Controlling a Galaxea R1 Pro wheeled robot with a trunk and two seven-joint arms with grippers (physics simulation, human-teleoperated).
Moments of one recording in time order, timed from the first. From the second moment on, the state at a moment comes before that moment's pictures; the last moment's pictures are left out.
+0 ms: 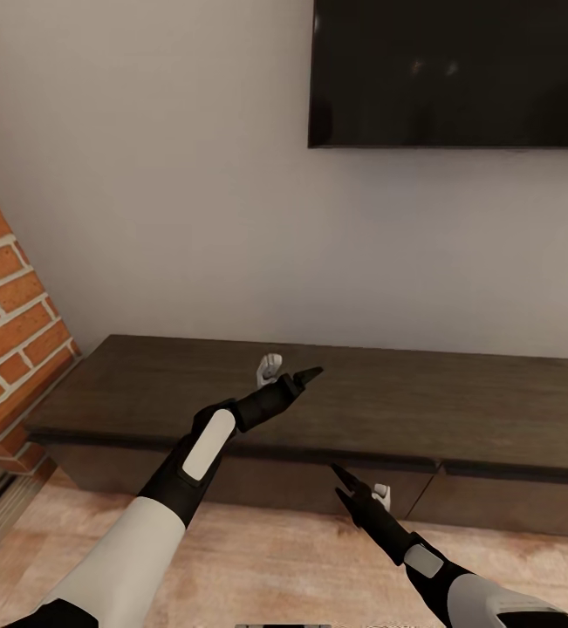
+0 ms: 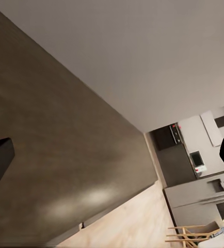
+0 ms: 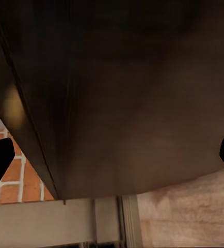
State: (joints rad) left arm -0.76 -0.17 -0.25 -0.92 0.96 0.54 -0.35; right arm -0.69 -0.02 0.02 0.00 -0.96 0.19 1.02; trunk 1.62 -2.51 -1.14
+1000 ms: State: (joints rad) left arm -0.76 -0.17 -0.25 -0.92 0.97 0.54 -0.35; right arm -0.69 -0.02 0.02 0.00 -0.96 0.19 1.02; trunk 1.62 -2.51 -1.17
